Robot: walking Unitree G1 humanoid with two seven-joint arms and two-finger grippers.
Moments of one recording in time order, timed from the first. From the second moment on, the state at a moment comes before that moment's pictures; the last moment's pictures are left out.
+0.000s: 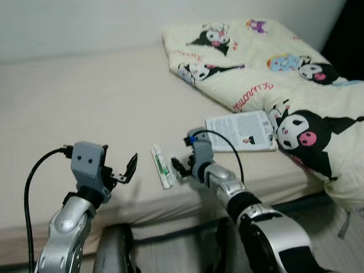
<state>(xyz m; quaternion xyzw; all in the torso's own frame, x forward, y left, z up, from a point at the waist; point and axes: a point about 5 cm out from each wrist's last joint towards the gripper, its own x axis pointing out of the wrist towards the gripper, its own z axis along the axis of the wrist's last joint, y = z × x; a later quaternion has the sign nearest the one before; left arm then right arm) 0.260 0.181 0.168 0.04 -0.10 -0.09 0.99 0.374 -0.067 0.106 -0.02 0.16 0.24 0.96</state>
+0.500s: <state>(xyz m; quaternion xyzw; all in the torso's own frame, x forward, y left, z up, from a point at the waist) 0.243 0.177 0.193 0.04 -0.10 -0.08 0.99 0.375 -0.015 0.137 -0.02 0.12 0.31 0.94</state>
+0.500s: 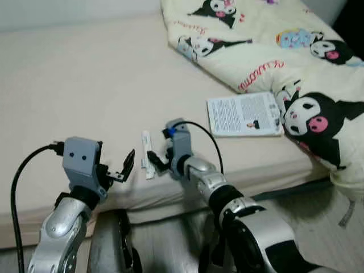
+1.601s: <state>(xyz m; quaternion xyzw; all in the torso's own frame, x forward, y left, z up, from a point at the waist) 0.233 0.164 0.205 0.03 -0.09 -0.08 0.99 0.369 0.019 0.150 -0.12 0.12 0.33 0.93</state>
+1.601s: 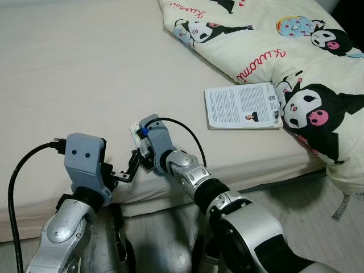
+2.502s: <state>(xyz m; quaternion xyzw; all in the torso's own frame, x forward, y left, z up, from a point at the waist) 0.274 0.169 0.205 0.01 -0.11 -0.05 0.99 0.367 -0.173 0.126 0.06 0.05 0.16 0.98</state>
